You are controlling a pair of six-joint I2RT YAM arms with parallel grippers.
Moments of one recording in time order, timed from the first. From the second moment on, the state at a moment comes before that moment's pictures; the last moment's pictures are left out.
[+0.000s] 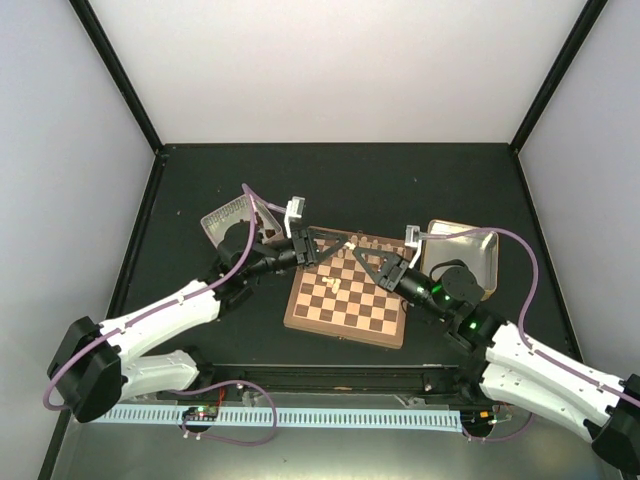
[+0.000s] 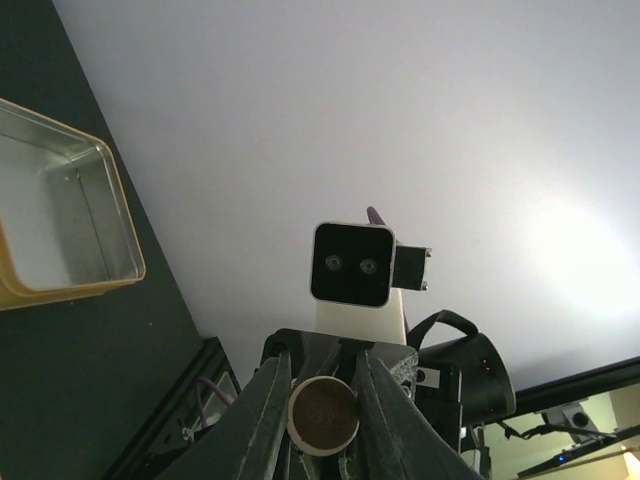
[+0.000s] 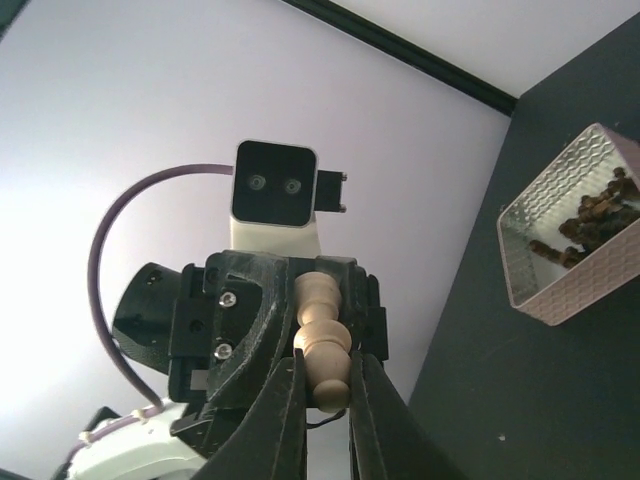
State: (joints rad) left arm -0.74 1.14 0.67 0.55 0.58 -1.27; right arm 0.87 0.73 0.43 0.42 -0.13 1.17
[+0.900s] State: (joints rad) left arm -0.63 0.72 0.61 -0.30 0.00 -0.68; right arm 0.66 1.45 1.41 -0.79 -0.07 0.45
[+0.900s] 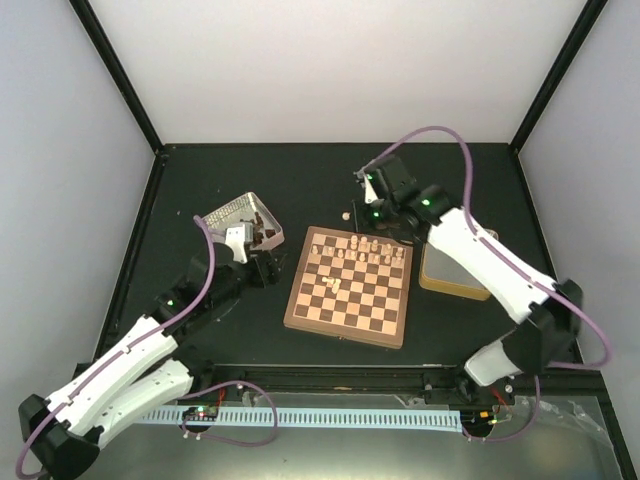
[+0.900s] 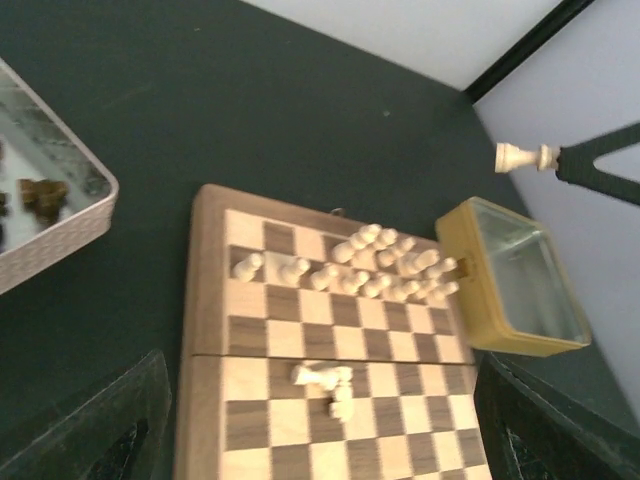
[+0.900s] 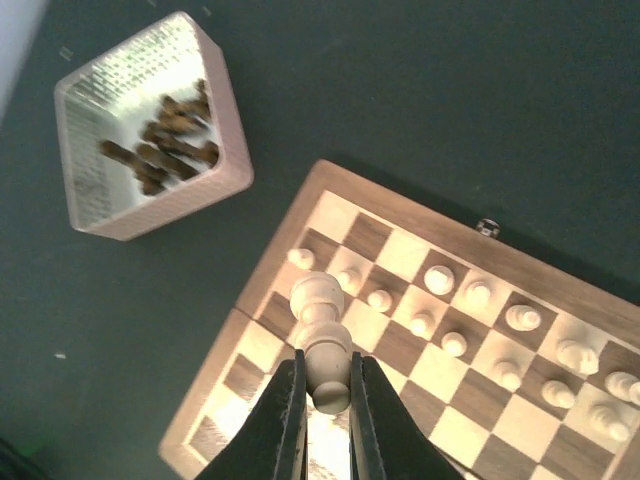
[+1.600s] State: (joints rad) left arm -0.62 0.73 0.58 -0.46 -0.05 -0.54; right arm 0.68 2.06 1.87 -1.13 0.05 0.33
